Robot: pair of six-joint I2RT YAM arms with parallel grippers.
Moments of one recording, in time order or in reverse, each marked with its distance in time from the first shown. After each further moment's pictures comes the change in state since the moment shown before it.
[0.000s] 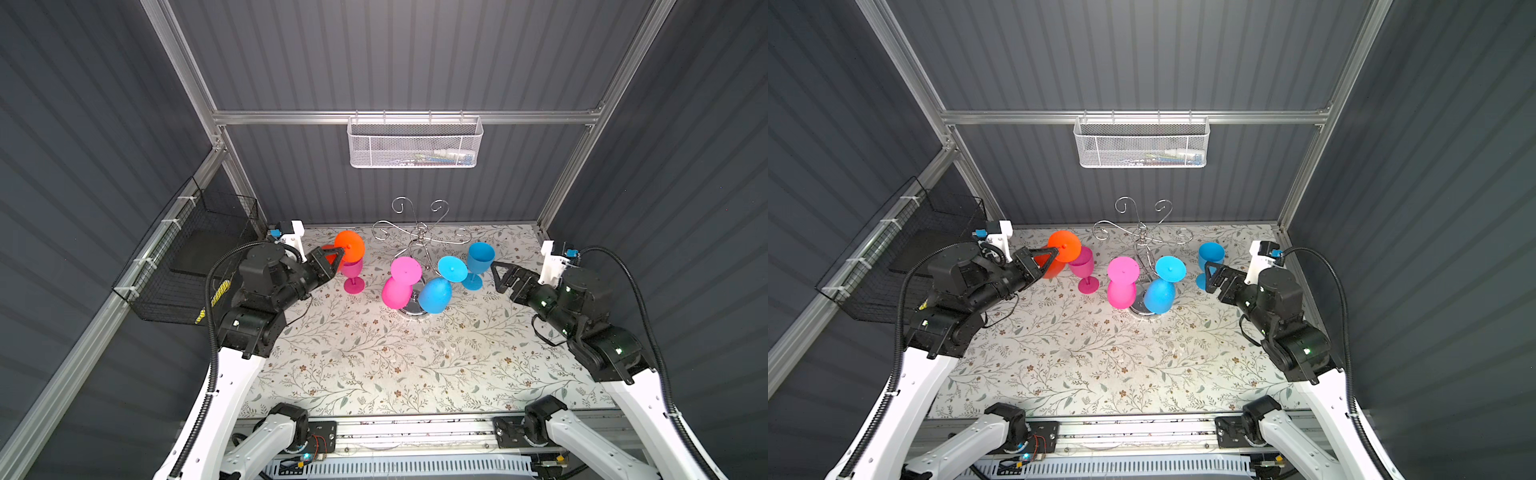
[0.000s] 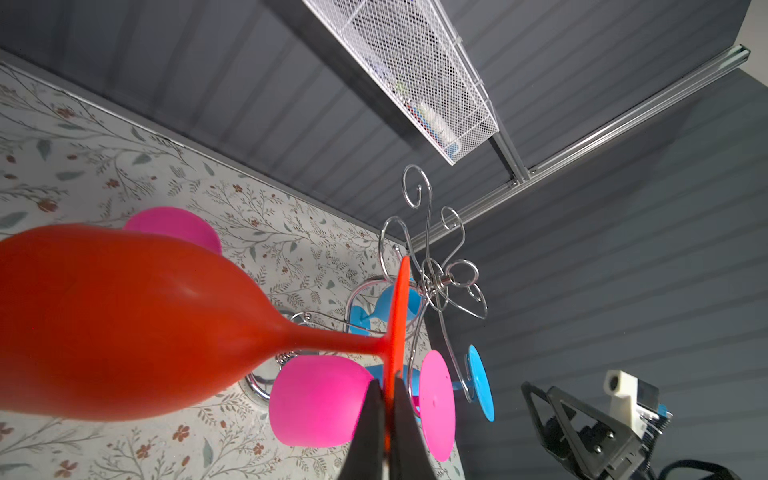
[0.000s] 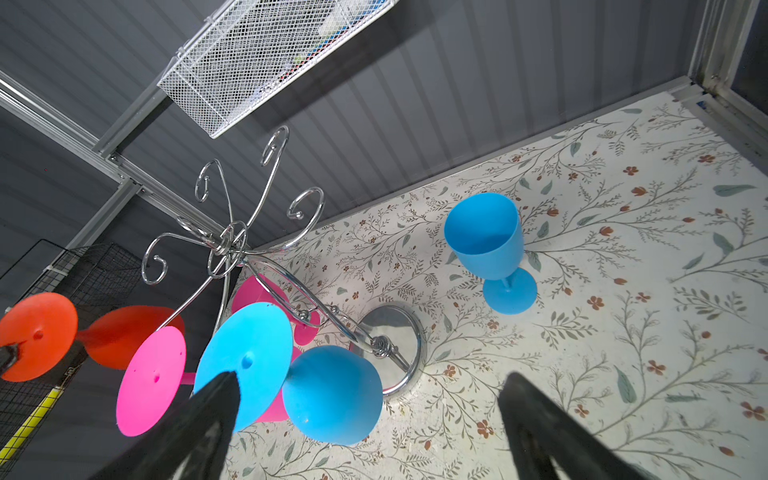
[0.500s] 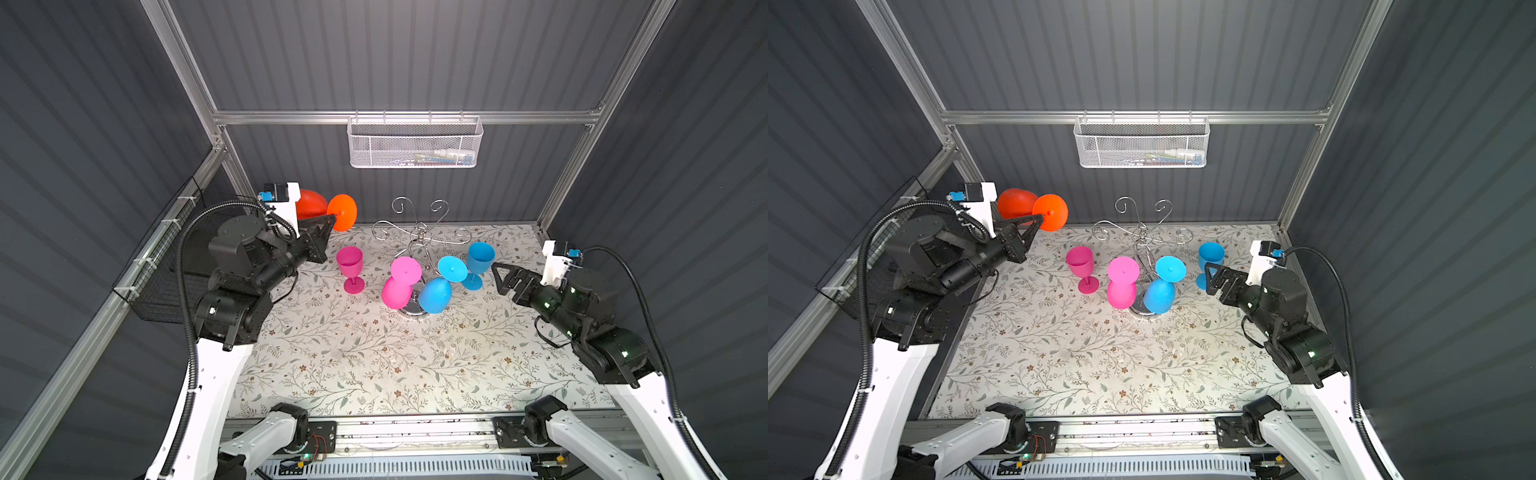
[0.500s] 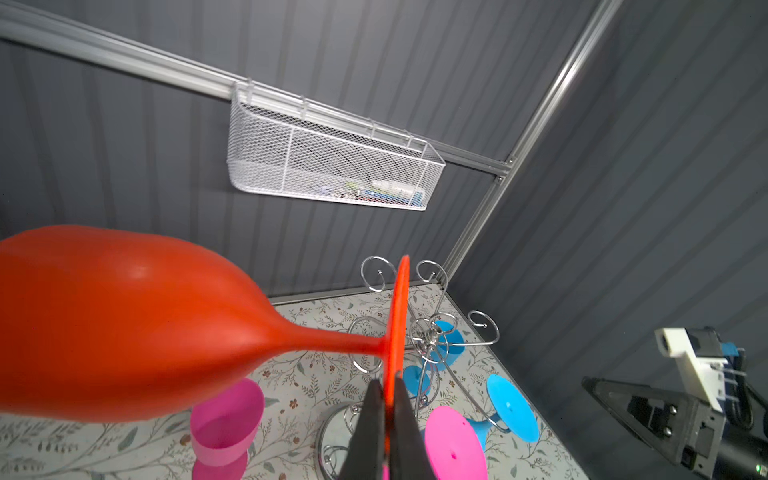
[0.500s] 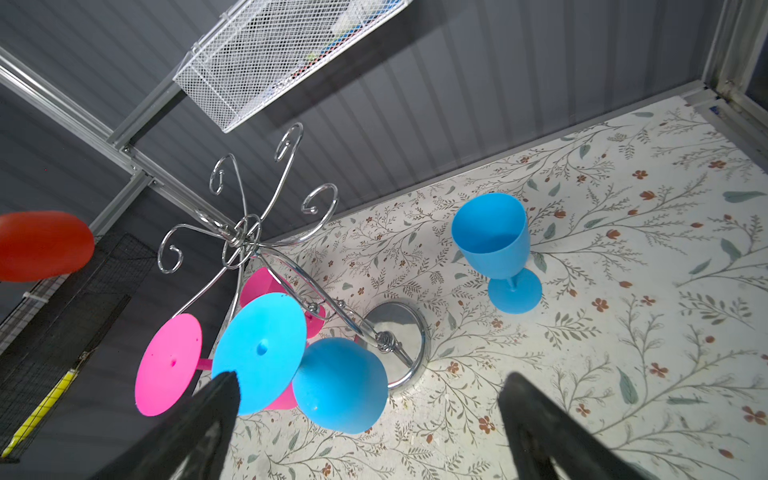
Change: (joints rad) left arm 0.000 0.130 0.318 -0.037 0.037 0.442; right arm -0.001 0.026 0.056 -0.041 -0.053 -0.029
